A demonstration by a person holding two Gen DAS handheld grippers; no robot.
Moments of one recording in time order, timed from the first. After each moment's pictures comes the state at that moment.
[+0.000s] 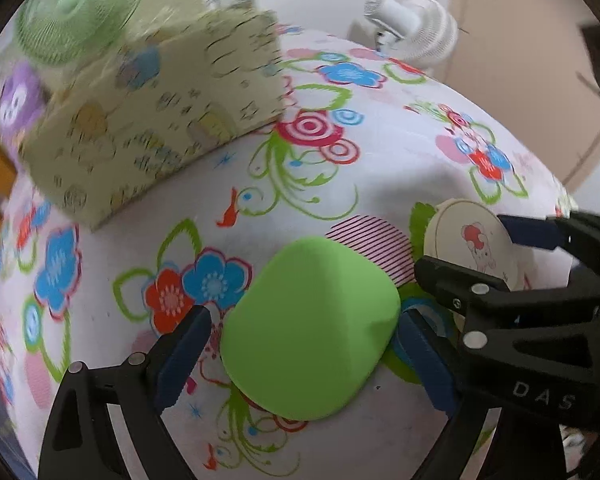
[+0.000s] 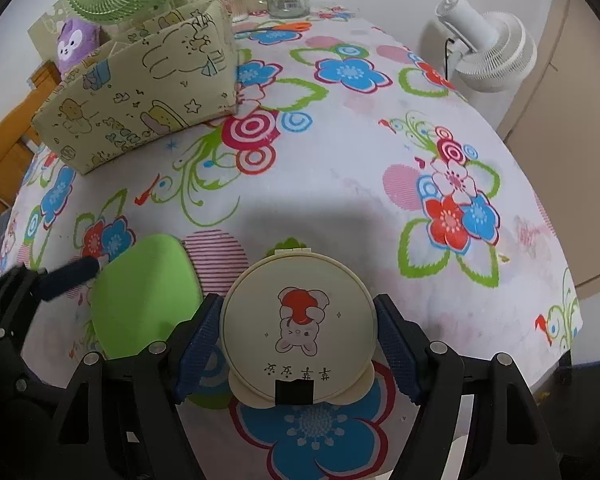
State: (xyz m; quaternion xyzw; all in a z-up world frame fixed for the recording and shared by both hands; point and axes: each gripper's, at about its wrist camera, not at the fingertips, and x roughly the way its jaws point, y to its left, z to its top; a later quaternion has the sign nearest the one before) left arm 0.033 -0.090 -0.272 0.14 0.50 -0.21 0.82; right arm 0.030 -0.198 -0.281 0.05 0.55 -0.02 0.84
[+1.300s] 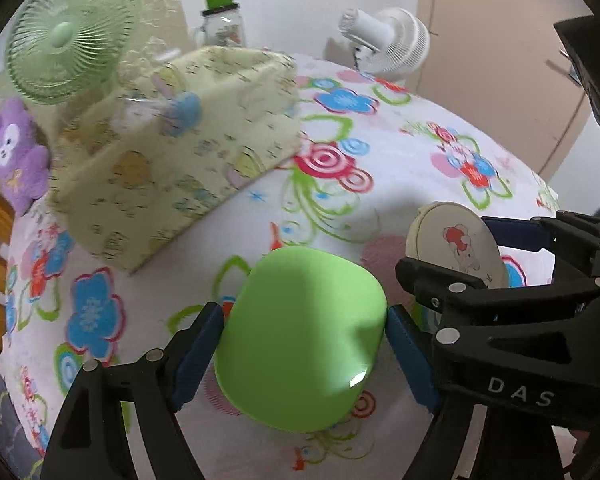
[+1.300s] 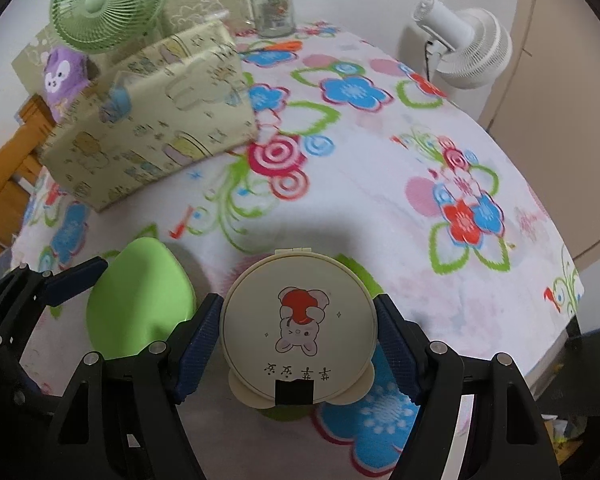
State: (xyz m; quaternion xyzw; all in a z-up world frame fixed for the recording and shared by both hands) left arm 0.049 -0.050 -0.242 0.15 0.48 -0.25 0.83; right arm 0.036 -0.157 -0.253 0.08 0.52 -0.06 0.85
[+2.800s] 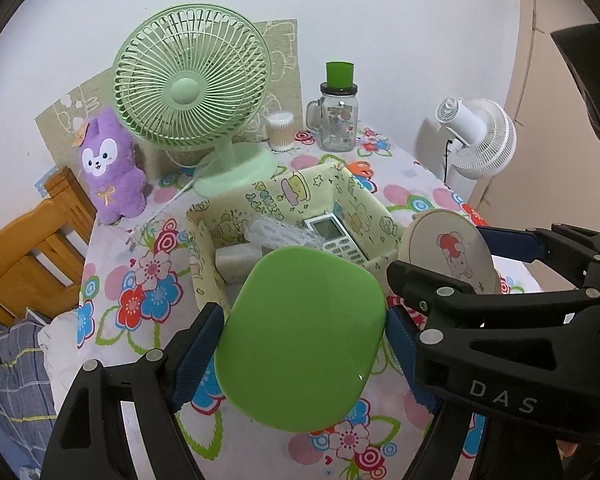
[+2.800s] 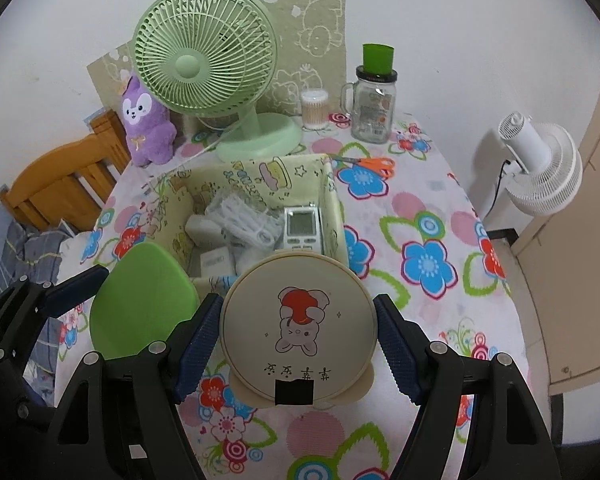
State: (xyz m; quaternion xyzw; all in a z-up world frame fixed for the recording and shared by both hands) left arm 0.111 -0.027 -0.139 0.08 0.43 -0.12 0.89; right arm 0.134 -0.133 -0.145 0.01 0.46 0.07 0.88
